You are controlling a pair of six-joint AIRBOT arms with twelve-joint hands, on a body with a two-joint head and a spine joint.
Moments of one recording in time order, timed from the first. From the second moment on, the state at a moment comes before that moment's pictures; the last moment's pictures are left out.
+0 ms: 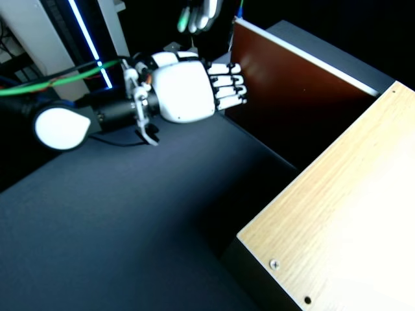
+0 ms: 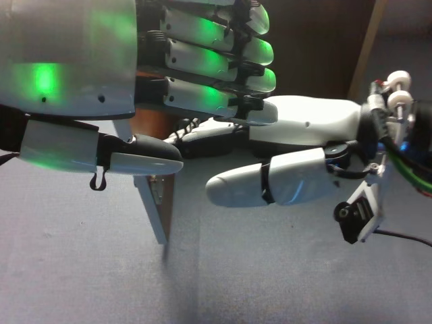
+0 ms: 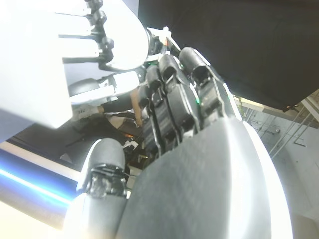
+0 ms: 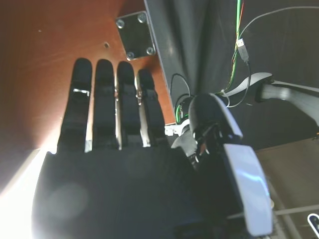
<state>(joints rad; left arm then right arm) -0.03 -0.77 1.07 1.52 -1.03 0.14 -0.41 -1.24 1.23 -0.76 0.71 0.13</state>
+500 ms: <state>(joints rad) -0.03 -0.77 1.07 1.52 -1.03 0.14 -0.39 -1.30 1.26 -0.77 0.67 0.10</state>
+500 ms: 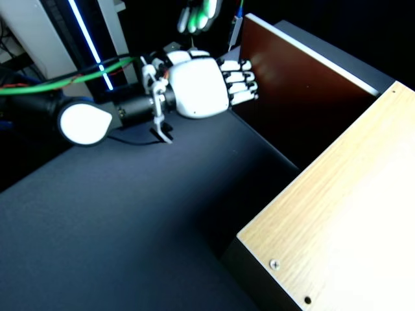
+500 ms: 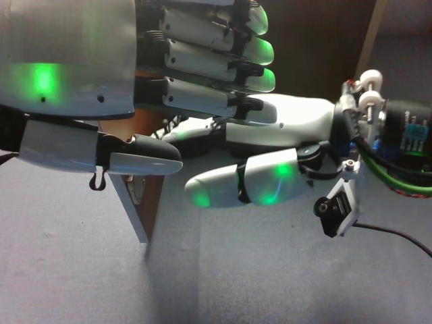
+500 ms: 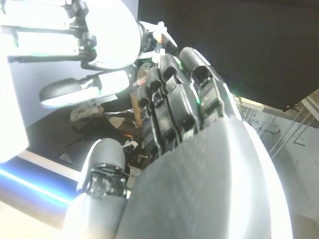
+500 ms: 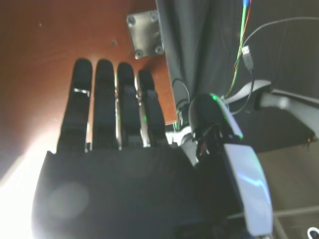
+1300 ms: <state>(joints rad) -0.03 -0.77 1.07 1.52 -1.03 0.14 -0.38 -1.30 1.28 -0.78 0.63 0.07</state>
